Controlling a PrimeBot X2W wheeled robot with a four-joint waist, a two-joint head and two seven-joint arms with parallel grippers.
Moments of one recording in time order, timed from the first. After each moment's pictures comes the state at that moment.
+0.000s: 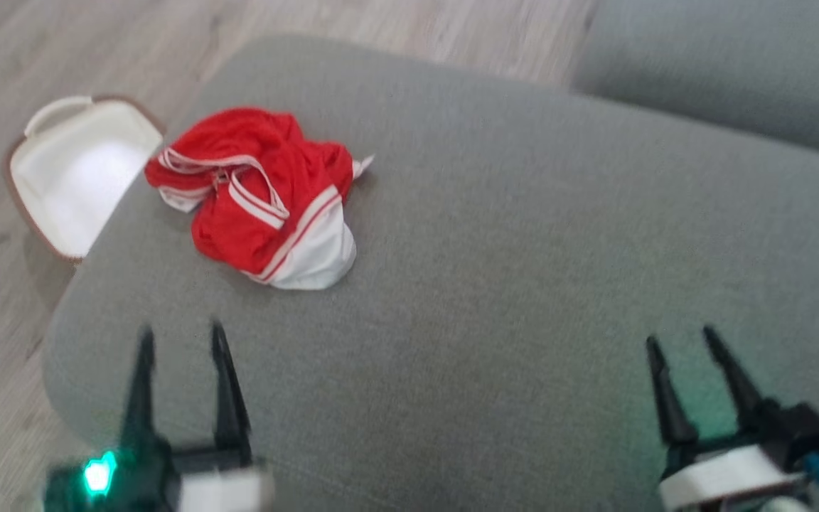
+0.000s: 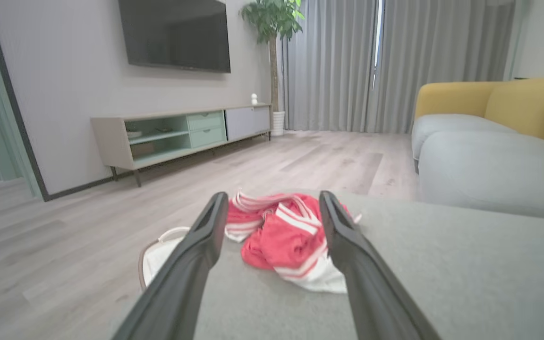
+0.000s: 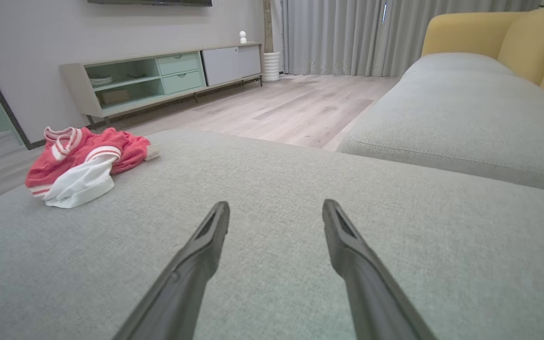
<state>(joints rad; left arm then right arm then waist) 0.13 0.06 -0.17 -0.08 -0.08 0.23 -0.26 0.12 -0.12 0.07 0.14 0.11 0.12 -0.25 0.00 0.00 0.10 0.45</state>
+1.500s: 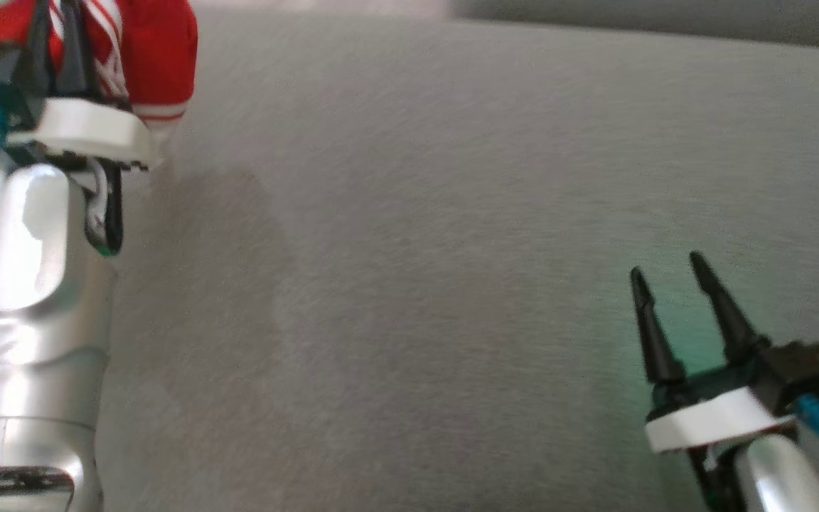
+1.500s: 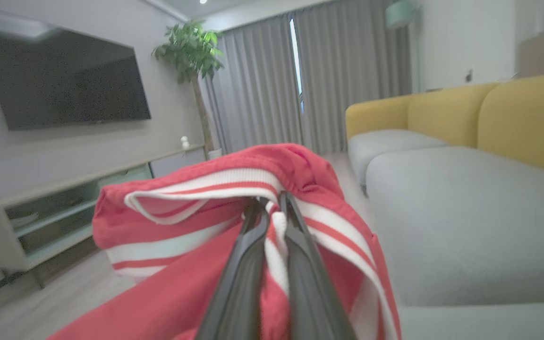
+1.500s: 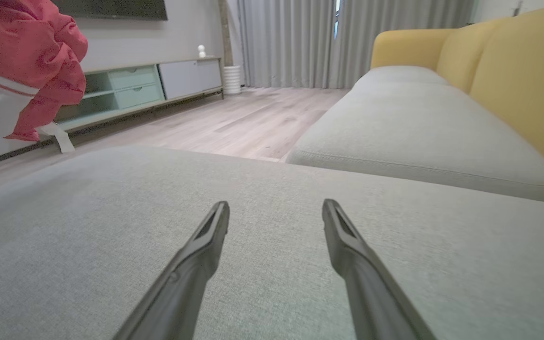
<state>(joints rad) -0.86 0.20 -0.10 0.72 -0.14 0.02 -0.23 -0.05 -0.18 0.14 0.14 0.12 0.12 -0.26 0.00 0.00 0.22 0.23</state>
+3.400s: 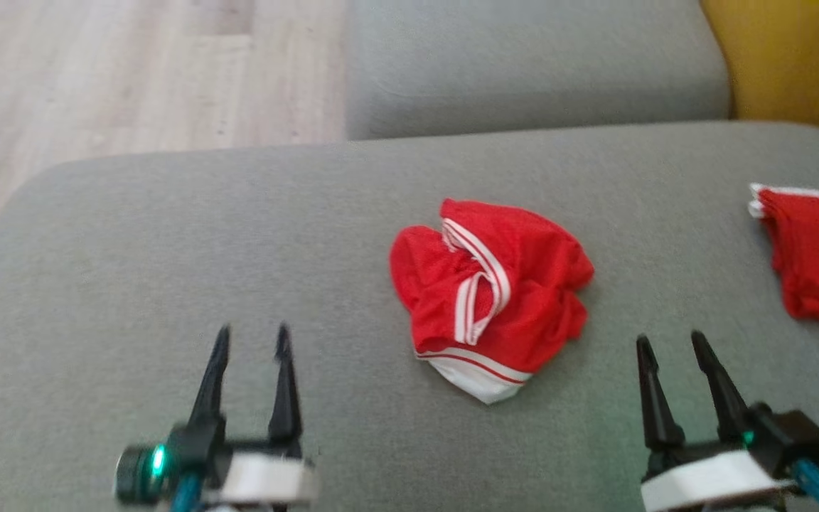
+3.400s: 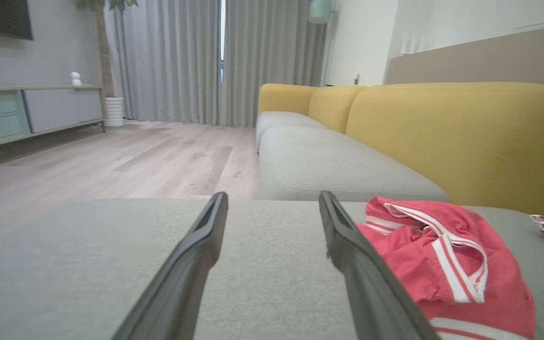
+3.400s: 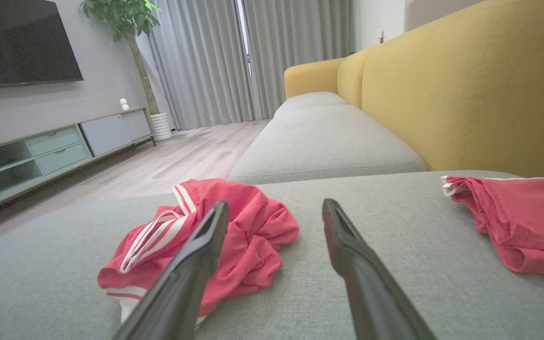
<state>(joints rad) -0.01 0.05 -0.29 0.19 -0.22 0.15 -0.25 0.11 -0.05 0.06 0.16 0.16 0.12 -0.26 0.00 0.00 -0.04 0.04</state>
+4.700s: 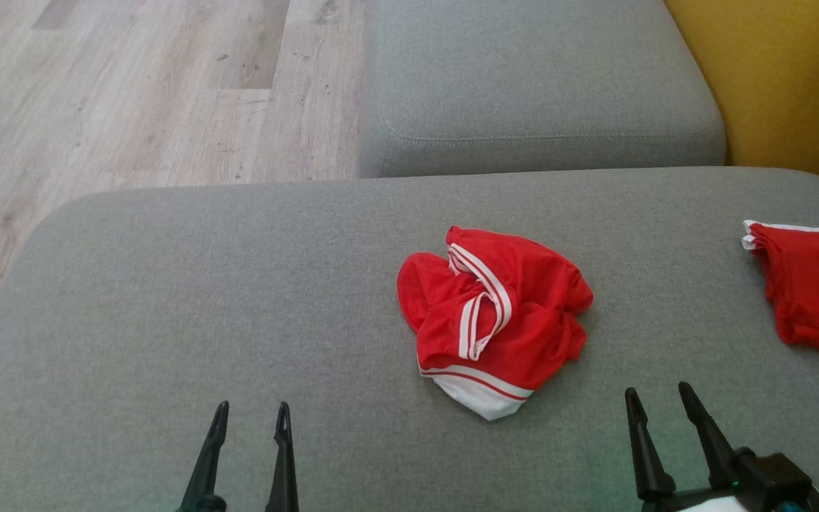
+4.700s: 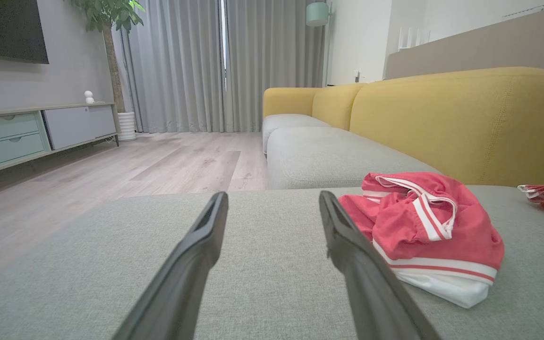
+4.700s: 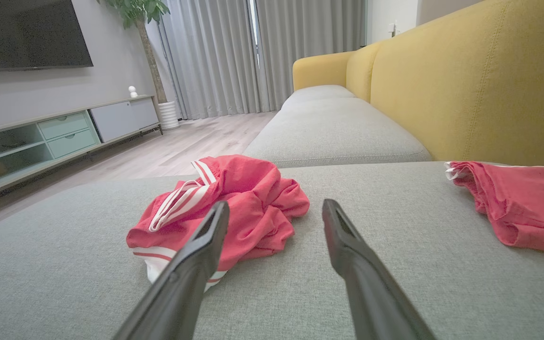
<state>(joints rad) 0.24 0.05 -0.25 0.04 -0.09 0.11 -0.25 0.22 -0.05 0.09 0.17 0.14 0.12 -0.26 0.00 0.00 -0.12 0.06</state>
